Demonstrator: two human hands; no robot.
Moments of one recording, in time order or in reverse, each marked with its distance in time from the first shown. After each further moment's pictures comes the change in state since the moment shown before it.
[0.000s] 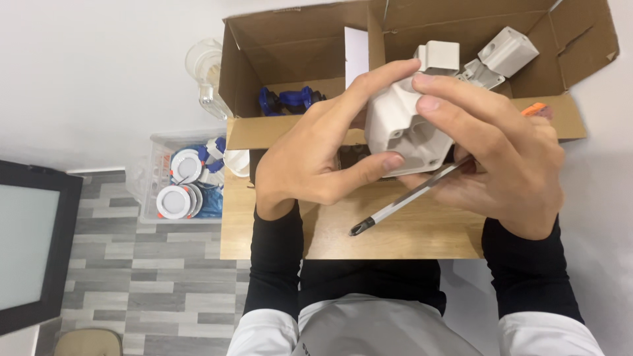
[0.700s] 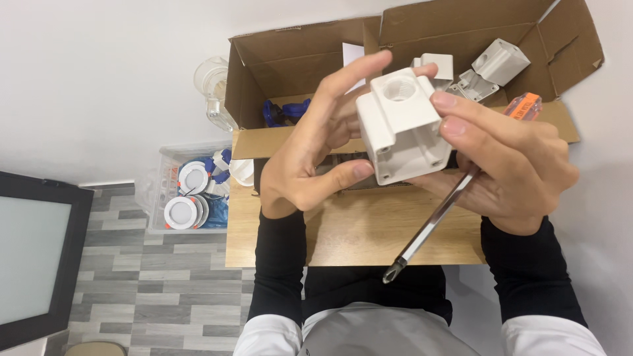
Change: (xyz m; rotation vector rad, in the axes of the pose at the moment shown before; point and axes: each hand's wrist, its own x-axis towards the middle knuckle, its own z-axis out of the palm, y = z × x) left_hand -0.003 -0.004 0.000 -0.549 -0.046 0.172; right_hand -0.014 0.019 0.011 0.117 0.288 -0.164
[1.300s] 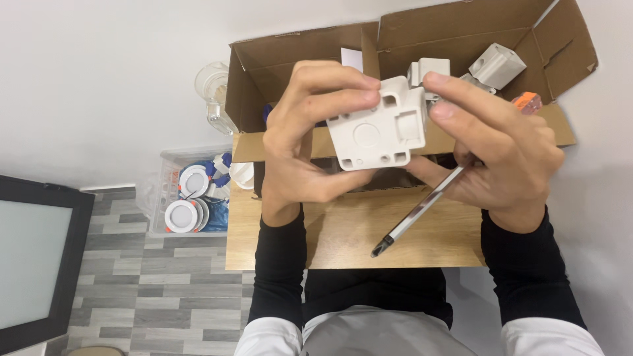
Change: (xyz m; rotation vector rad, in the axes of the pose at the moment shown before) left_hand 0.011 -0.013 0.003 0.753 0.394 0.377; right_hand -0.006 0.012 -0.008 -0.080 -0.189 0.122
